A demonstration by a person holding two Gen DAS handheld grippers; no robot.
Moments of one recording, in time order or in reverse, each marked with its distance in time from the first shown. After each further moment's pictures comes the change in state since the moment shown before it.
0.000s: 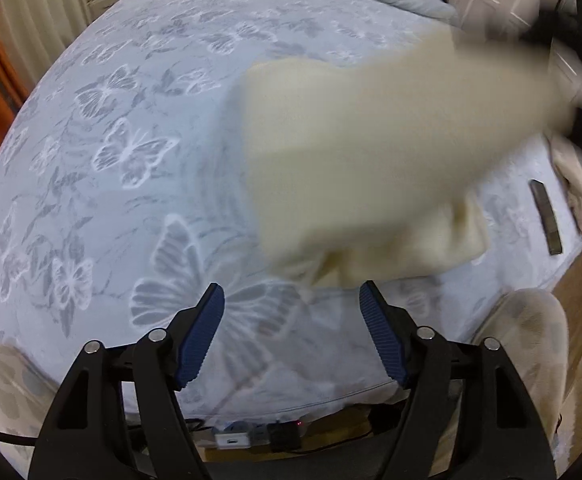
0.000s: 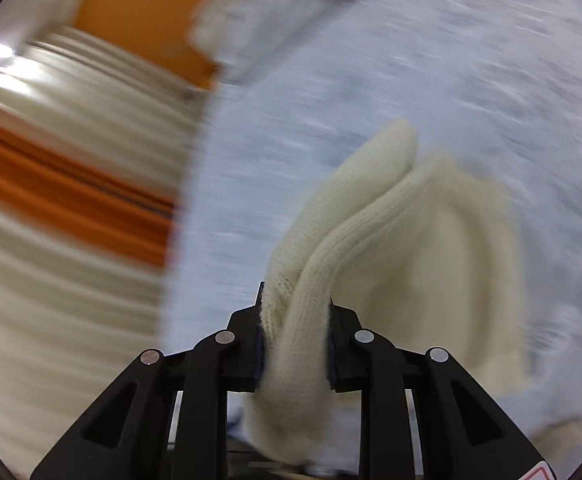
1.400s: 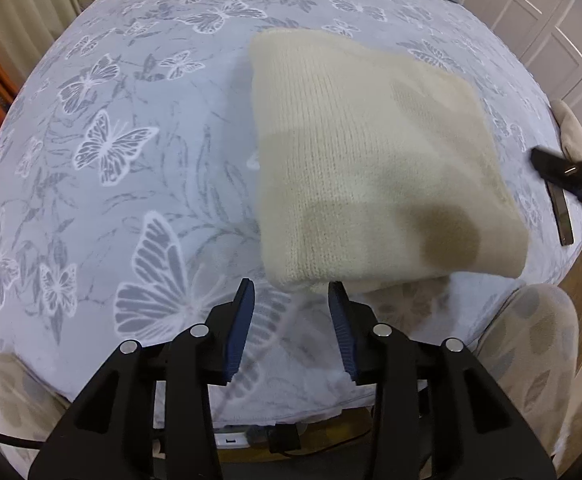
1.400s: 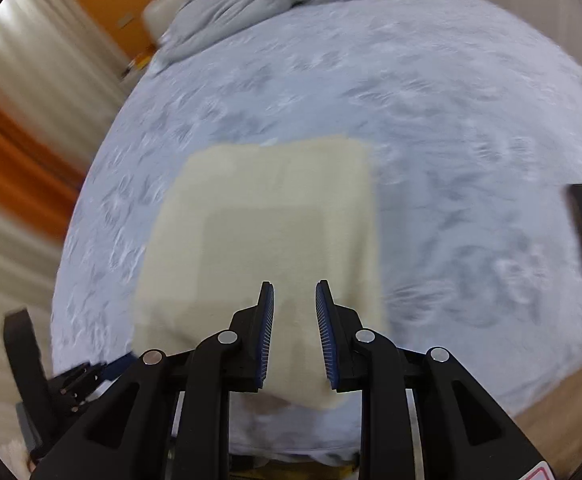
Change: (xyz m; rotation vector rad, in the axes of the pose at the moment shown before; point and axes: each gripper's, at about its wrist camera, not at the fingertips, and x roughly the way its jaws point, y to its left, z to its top) left arm 0.025 -0.012 0.014 0.005 0.091 0.026; right arm 0.032 -0.057 -0.062 -0.128 0.092 -0.538
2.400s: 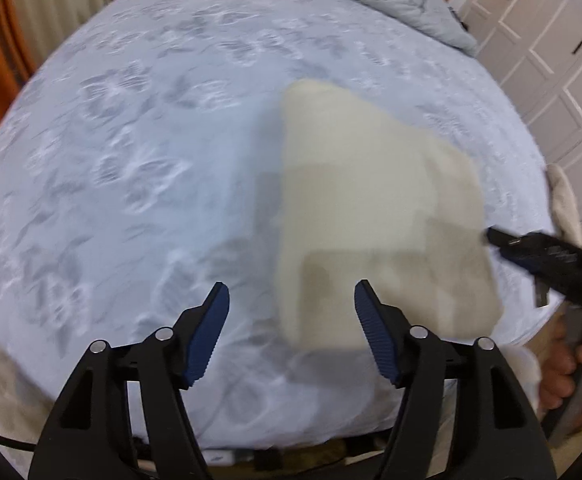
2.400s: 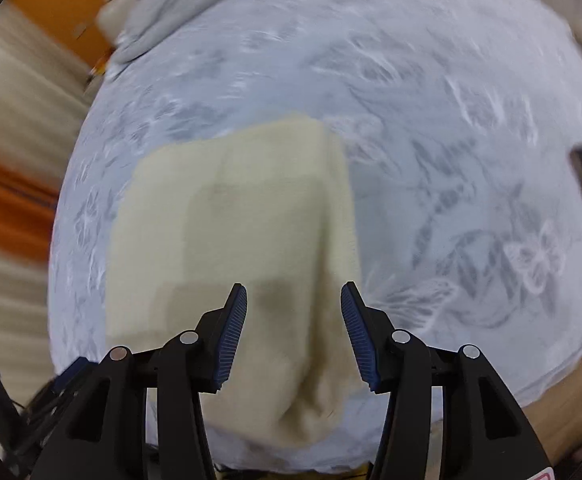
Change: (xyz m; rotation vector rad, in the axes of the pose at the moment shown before) left arm -0.018 0.033 0.033 -0.131 -0.098 -0.098; right arm 0.024 -0.060 0.028 0.208 0.038 0.000
